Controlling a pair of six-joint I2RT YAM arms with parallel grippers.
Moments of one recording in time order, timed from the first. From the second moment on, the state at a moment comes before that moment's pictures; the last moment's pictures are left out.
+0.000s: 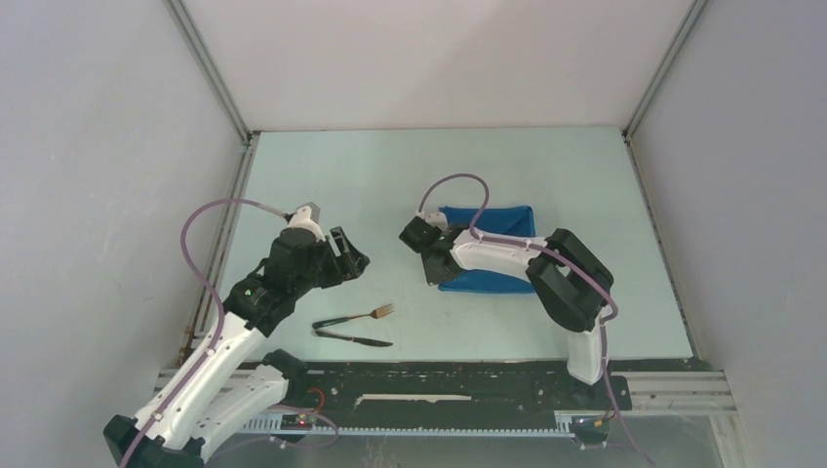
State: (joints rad) left arm -0.50 0.73 0.74 -0.61 -0.07 -0.69; right arm 0.89 1.97 1.36 -0.66 0.30 0.65
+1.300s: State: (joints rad) left arm -0.34 1.29 0.70 -0.07 0.47 -0.98; right arm 0.81 1.81 1.17 -0.53 0.07 0.51
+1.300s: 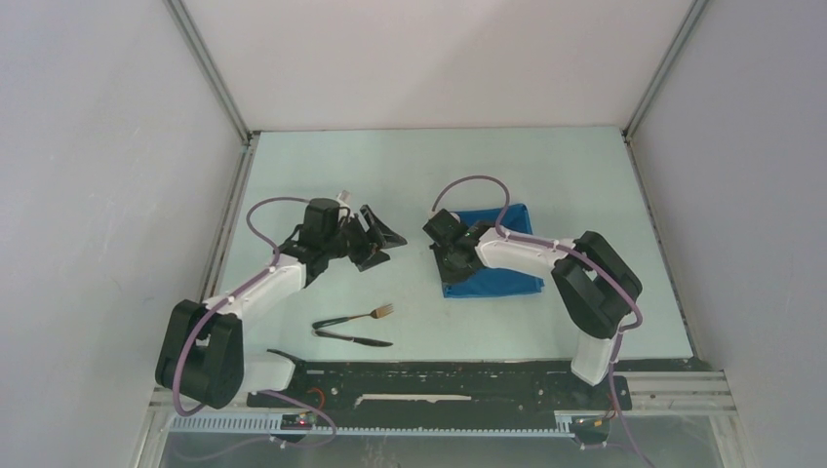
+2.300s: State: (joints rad) left arm -0.29 1.25 0.66 -0.09 0.48 -0.96; right arm 0.87 1.91 1.28 -0.65 0.19 0.49
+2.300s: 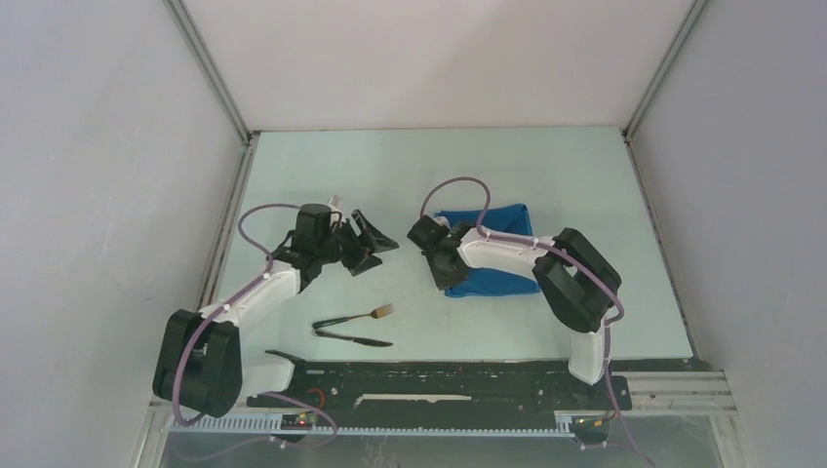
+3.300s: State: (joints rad) left arm -0.42 1.83 0.94 0.28 0.56 -1.21; right arm 0.72 1.72 1.13 -0.51 -0.10 0.41
